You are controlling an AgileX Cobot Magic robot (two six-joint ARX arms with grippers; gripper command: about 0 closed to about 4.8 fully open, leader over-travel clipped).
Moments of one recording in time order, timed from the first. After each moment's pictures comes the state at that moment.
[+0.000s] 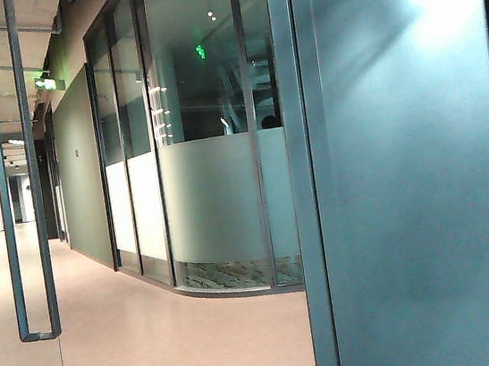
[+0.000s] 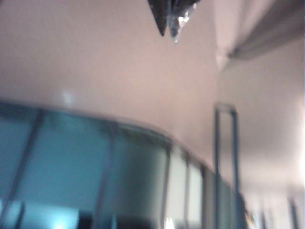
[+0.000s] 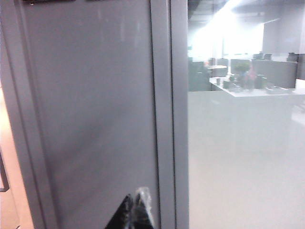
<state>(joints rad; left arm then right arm) -0.01 0.10 0.22 -0.07 -0.09 -0.10 0.36 0.24 0.89 -0.41 0.33 -0.02</state>
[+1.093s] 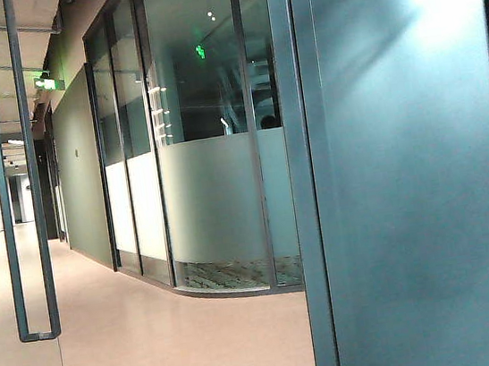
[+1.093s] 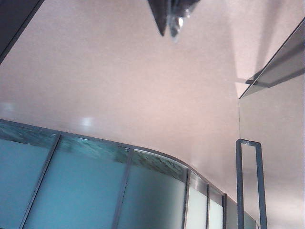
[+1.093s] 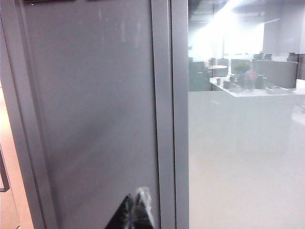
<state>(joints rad) -0.01 0.00 0.01 -0.03 -0.01 -0.15 0.36 0.24 0.89 -0.41 0.33 -0.02</state>
